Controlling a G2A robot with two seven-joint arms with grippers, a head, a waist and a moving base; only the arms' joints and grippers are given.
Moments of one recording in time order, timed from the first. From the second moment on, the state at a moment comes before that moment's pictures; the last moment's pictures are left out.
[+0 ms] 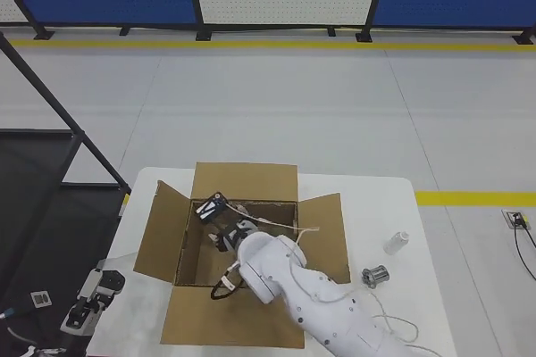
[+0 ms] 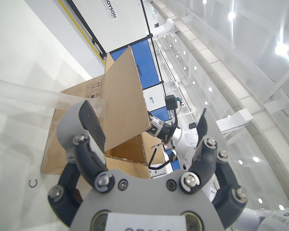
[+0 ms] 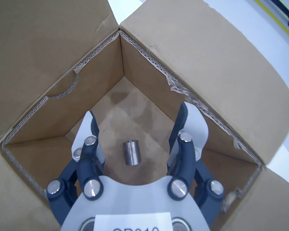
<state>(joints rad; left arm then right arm) 1.73 -1.22 -1.92 -1.81 -0.24 -0.53 -0.40 -0.61 -1.59 0.71 -1.38 -1.31 0.14 0.83</state>
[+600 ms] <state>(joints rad) 1.71 -1.22 -1.87 -1.83 -0.19 -0.50 -0.42 -1.47 -1.44 1.19 -2.30 -1.76 0.18 0.80</state>
